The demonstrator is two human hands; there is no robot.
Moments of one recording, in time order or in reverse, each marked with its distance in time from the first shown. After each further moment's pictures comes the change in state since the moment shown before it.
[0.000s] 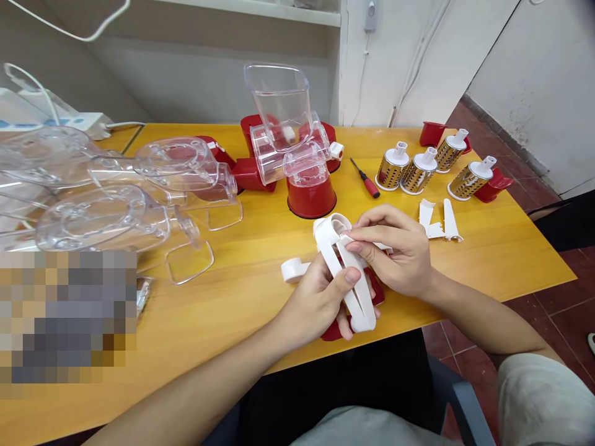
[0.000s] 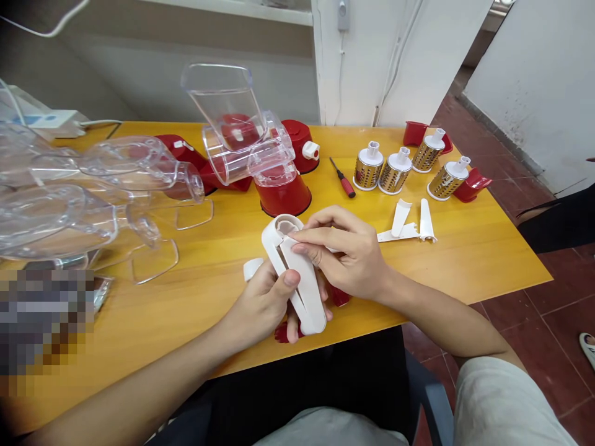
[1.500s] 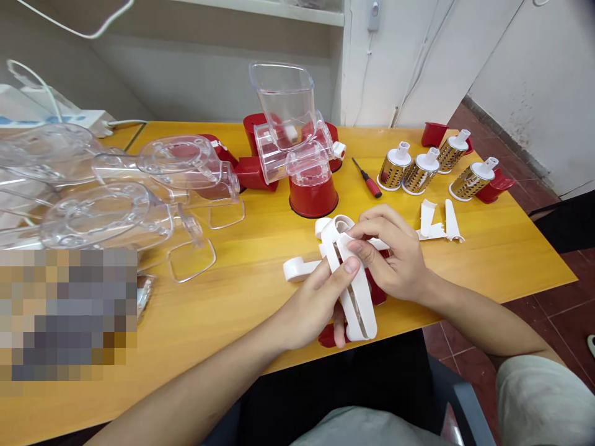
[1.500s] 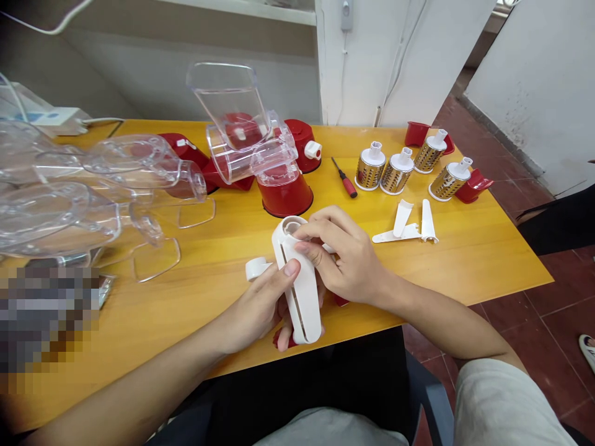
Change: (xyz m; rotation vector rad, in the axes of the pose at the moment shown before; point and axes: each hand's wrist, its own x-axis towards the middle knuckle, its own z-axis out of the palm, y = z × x) left_hand -0.004 0.009 -0.002 0.080 0.021 -0.213; right_hand -0.001 -0.002 0.006 -0.036 -0.076 -0.003
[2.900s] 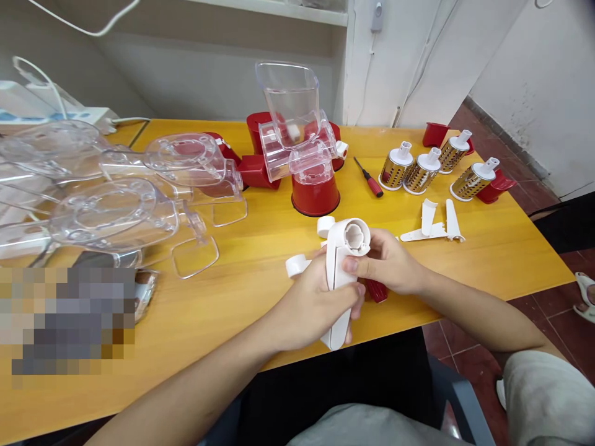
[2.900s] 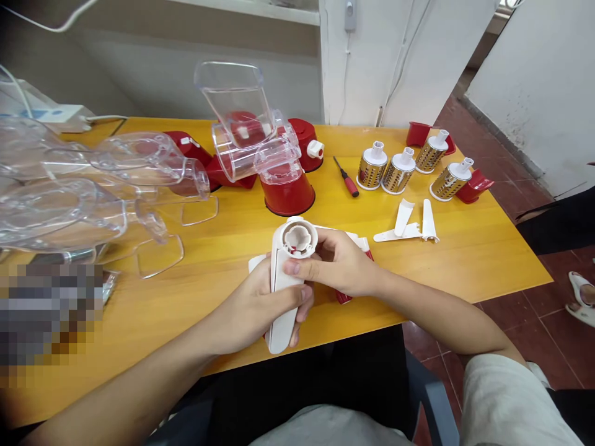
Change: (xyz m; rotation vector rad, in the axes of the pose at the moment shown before) left_hand -0.012 0.022 0.002 0.064 -0.005 0.056; right_hand 0.001 -0.001 0.008 0.963 -0.406 0.817
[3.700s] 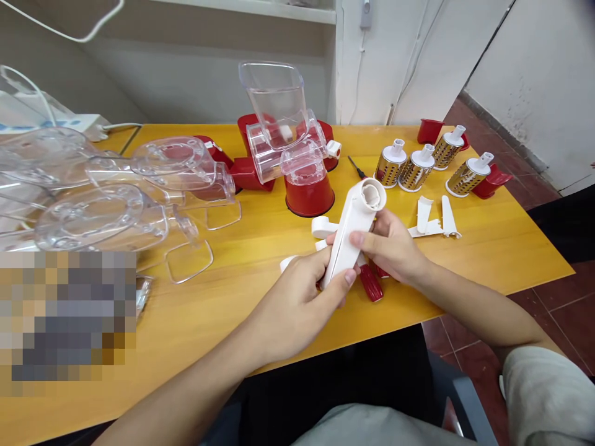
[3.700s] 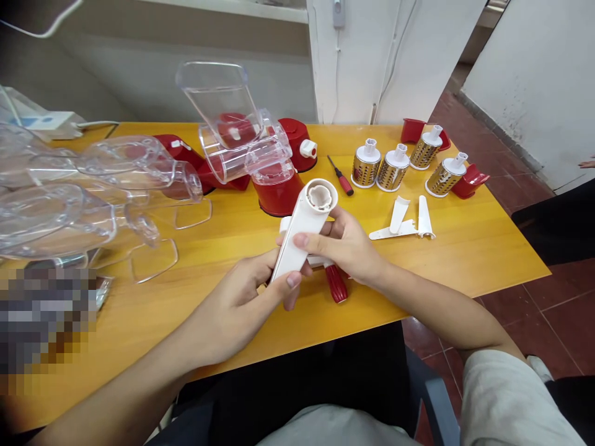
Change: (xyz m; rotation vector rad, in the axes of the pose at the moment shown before) left_hand -0.005 0.004 -0.011 0.557 0.137 0.247; right_hand 0.002 0.001 -0.007 0.231 0.221 0.028
